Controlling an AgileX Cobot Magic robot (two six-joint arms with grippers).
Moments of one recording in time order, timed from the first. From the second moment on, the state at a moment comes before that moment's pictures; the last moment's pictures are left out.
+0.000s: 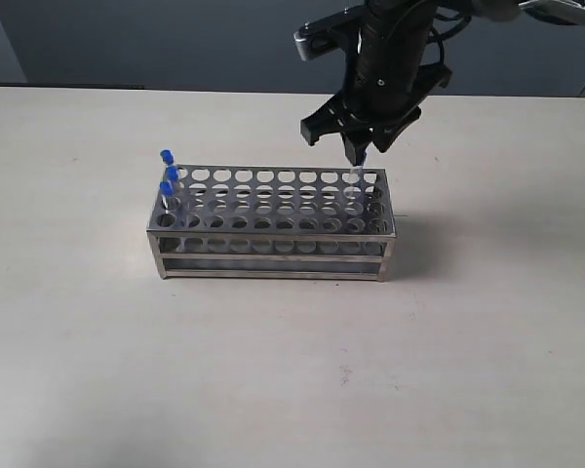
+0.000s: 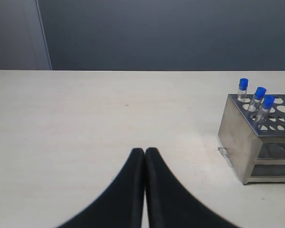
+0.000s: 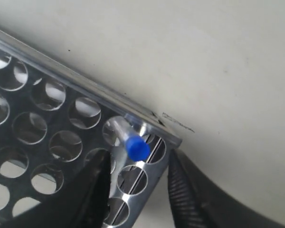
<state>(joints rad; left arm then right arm) -0.04 0.00 0.00 0.47 0.30 -0.52 0.63 2.08 -1.80 -0.09 1.16 -0.01</state>
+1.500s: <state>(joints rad) -0.04 0.00 0.00 0.47 0.30 -0.52 0.61 1.92 -1.72 0.05 1.05 -0.10</state>
